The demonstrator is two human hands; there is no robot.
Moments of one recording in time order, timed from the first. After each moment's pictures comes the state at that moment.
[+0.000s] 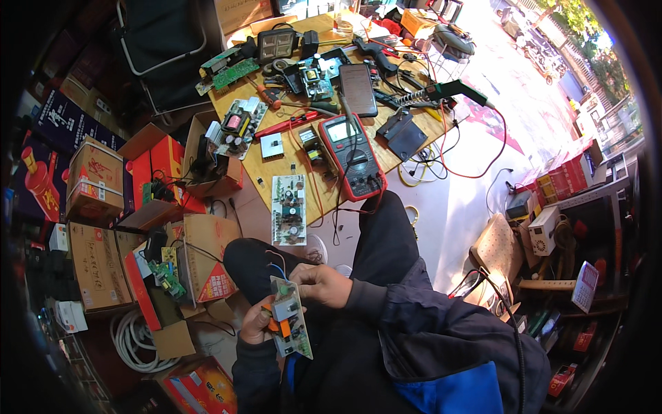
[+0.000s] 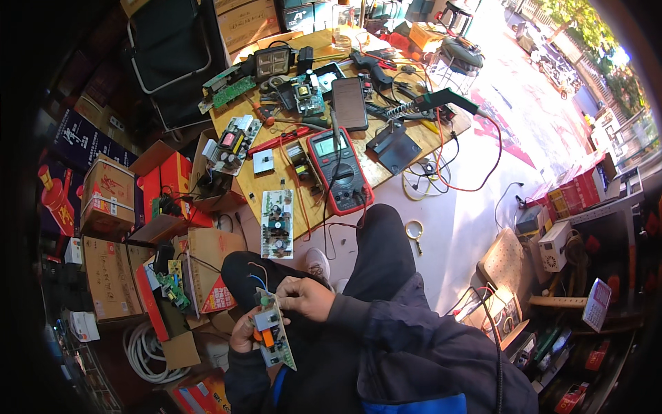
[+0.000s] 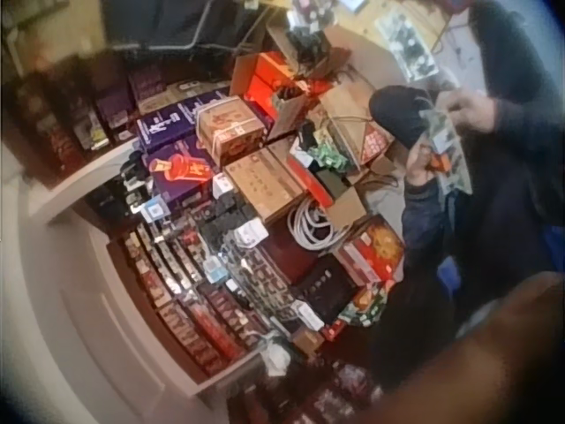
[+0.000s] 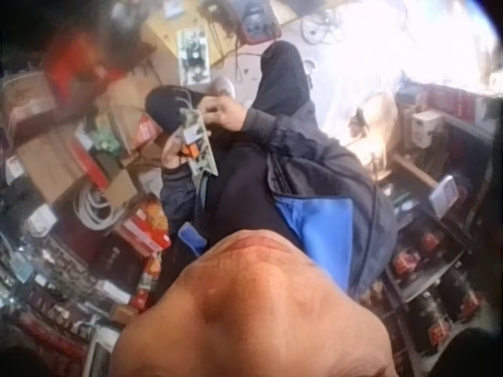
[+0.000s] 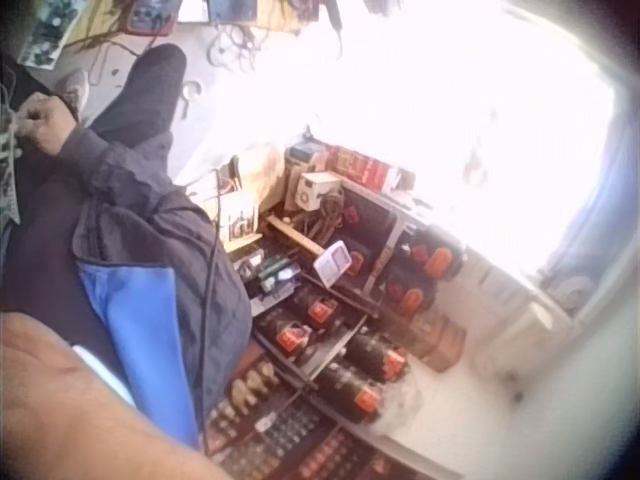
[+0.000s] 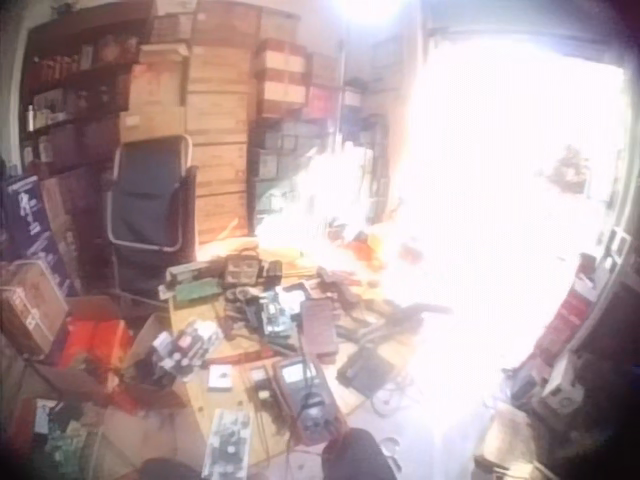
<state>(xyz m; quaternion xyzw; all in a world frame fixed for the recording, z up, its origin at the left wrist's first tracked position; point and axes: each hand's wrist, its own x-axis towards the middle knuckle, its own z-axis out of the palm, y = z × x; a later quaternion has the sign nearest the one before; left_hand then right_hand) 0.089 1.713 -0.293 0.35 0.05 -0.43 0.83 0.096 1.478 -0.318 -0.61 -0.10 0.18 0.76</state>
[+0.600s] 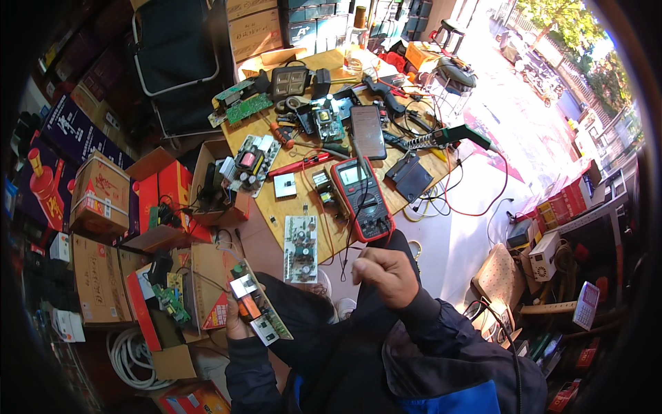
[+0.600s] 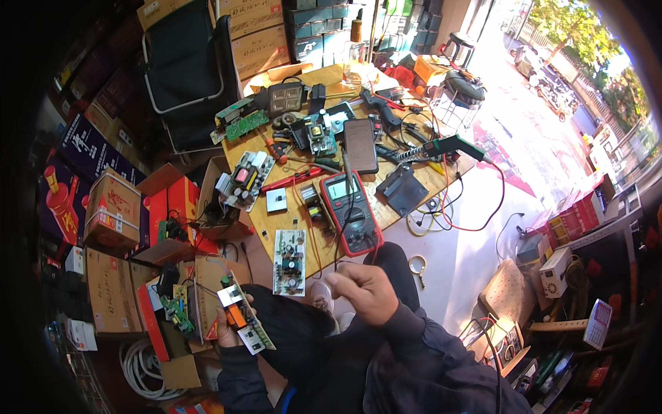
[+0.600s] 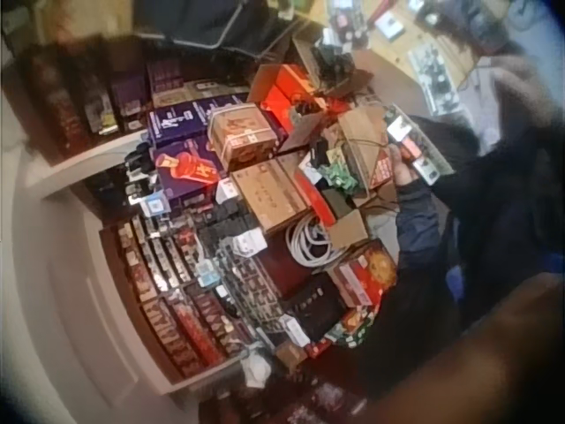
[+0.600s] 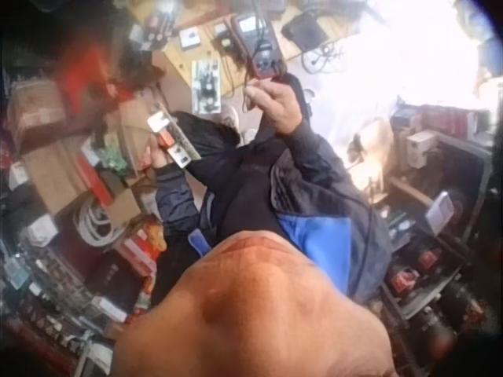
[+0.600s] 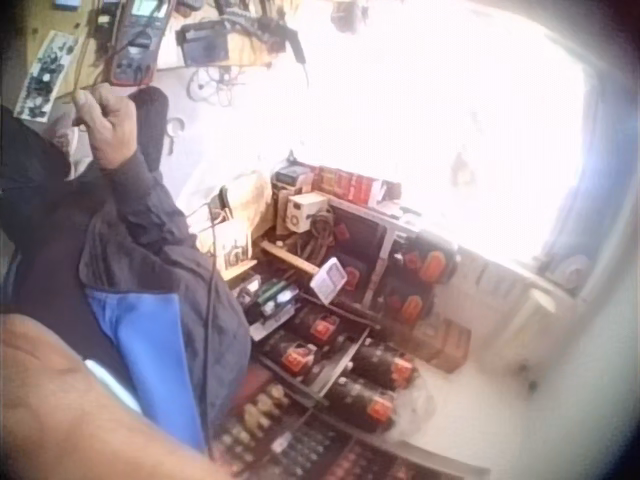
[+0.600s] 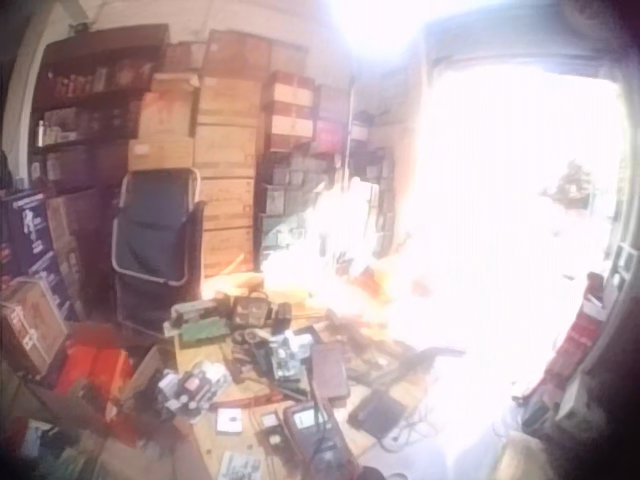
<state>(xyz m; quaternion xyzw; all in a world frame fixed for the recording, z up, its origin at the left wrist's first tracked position) 0.170 1.719 -0.337 0.28 0.02 -0.20 0.94 0.124 1.385 -0.204 -0.70 0.05 0.01 0.71</state>
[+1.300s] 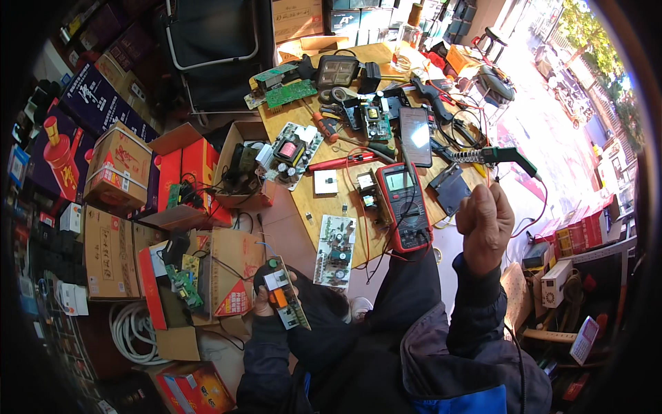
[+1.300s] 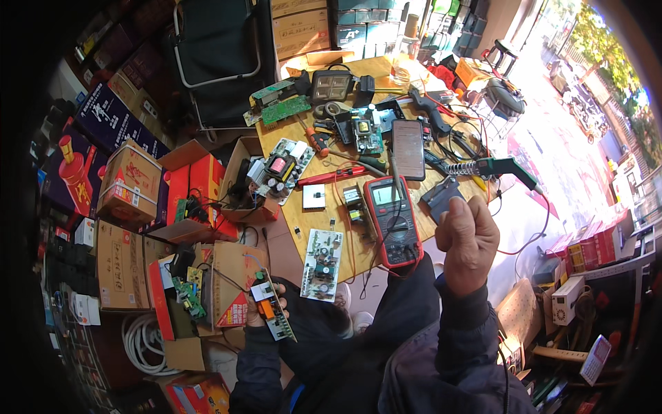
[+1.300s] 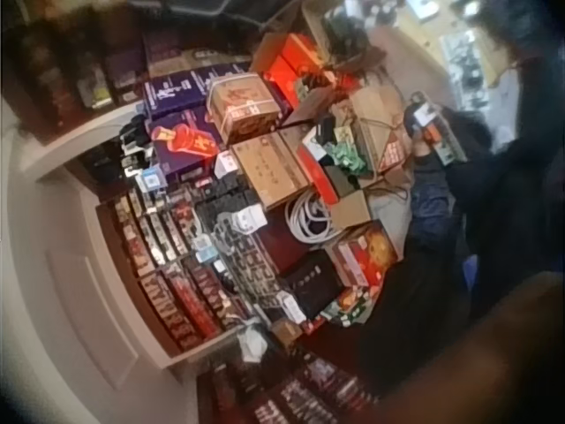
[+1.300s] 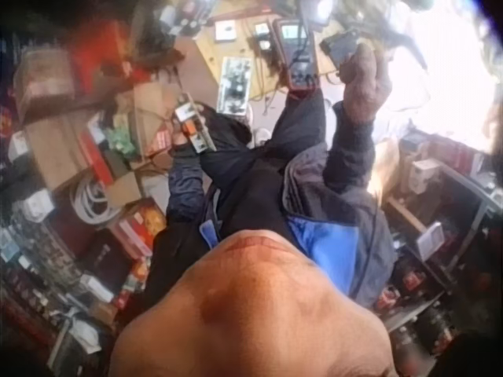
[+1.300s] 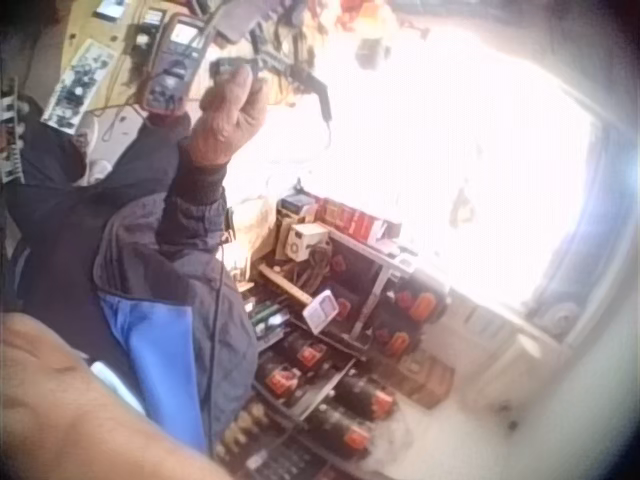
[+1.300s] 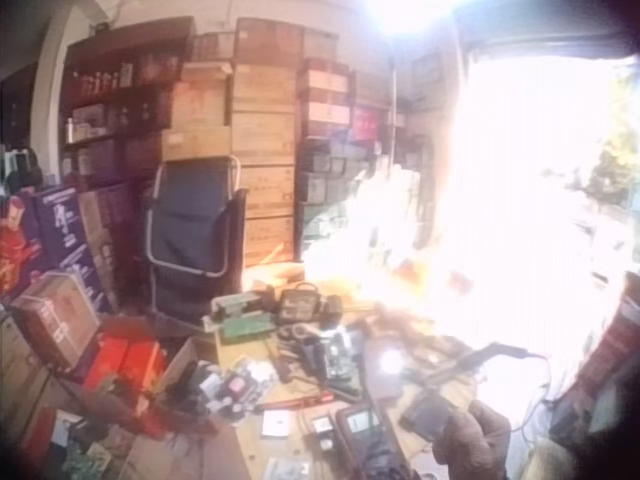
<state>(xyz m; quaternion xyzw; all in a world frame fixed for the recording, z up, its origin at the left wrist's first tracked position) 0.194 1.720 -0.405 0.08 -0.05 -0.30 0.95 0.197 1.337 -0.151 -0.62 0.05 -0.32 0.72</state>
